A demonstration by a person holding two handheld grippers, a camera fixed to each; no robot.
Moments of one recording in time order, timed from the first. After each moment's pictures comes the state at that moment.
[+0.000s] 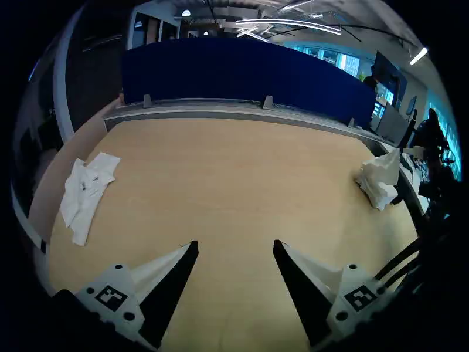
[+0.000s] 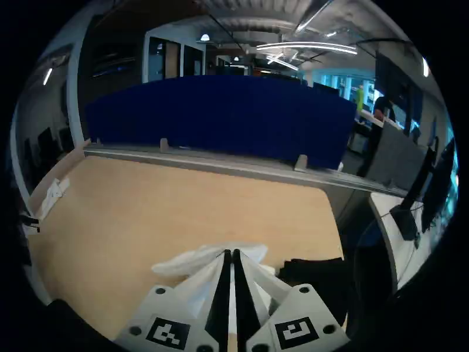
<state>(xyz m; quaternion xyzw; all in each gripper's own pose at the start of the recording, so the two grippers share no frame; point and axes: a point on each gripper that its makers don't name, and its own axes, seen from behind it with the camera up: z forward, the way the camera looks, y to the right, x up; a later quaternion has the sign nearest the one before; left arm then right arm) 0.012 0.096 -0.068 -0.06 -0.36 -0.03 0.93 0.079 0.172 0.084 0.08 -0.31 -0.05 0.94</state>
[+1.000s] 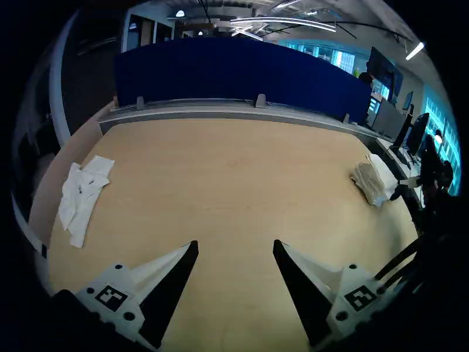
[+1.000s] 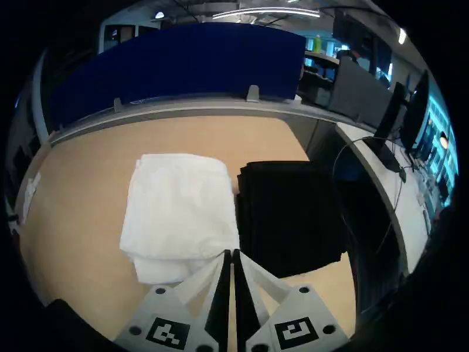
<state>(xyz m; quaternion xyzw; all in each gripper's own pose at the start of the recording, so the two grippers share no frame) 0.015 0.112 -0.072 -0.08 -0.36 -0.02 0.93 -0.030 0.244 0.005 -0.03 -0.40 -0.02 0.92</state>
